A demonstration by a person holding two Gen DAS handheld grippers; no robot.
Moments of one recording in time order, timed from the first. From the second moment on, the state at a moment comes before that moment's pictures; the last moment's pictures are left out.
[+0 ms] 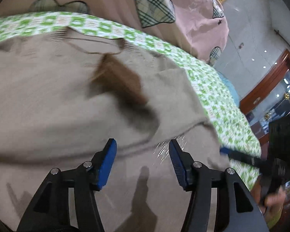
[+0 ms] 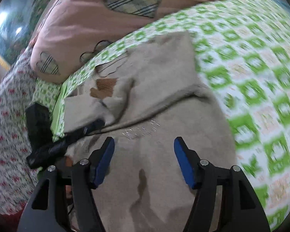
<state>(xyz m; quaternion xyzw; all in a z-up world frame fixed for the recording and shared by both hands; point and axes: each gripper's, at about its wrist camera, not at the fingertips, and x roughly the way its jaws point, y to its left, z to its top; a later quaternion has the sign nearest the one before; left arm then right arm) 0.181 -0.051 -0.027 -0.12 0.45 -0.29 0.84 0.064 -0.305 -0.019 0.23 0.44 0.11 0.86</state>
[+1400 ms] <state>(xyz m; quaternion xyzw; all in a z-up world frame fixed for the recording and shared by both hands) 0.185 0.129 -0.043 -0.15 0.44 0.05 0.88 0.149 -0.307 -0.026 0.25 0.36 0.03 0.90</state>
